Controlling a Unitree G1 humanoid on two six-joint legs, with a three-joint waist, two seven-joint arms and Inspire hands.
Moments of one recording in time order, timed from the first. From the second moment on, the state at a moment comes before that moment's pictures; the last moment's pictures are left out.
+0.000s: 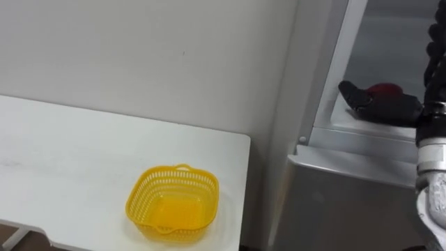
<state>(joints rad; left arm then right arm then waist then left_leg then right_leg) 0.24 0.24 0.02 1.10 0.36 0.05 -0.15 -0.51 -0.42 -0.07 0.12 0.06 -0.14 -0.43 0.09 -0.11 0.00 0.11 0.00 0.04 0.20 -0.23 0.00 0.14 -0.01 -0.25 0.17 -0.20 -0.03</state>
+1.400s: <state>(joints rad) 0.26 0.26 0.02 1.02 0.43 0.09 -0.20 -0.61 -0.53 -0.03 0.38 0.14 -0.08 -0.28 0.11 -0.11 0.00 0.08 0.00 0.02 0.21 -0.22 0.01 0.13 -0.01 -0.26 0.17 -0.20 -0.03</state>
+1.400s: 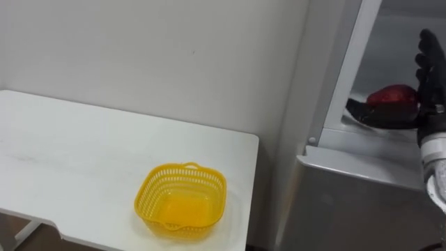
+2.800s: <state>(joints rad) 0.24 0.27 0.02 0.97 0.42 0.13 -0.18 -0.77 -0.61 0.02 0.69 0.17 -0.03 -0.04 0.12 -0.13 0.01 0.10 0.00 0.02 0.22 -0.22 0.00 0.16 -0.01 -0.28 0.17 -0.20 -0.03</state>
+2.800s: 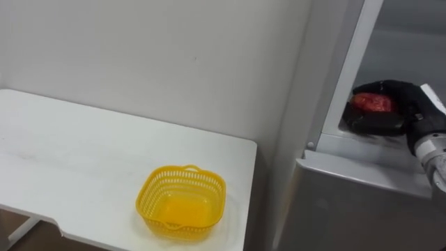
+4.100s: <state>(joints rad) 0.26 0.22 -0.04 1.00 0.40 0.08 -0.07 -0.16 -0.33 -0.02 -0.20 0.17 -0.08 -0.32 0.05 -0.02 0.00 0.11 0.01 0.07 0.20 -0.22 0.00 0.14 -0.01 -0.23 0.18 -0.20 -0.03</state>
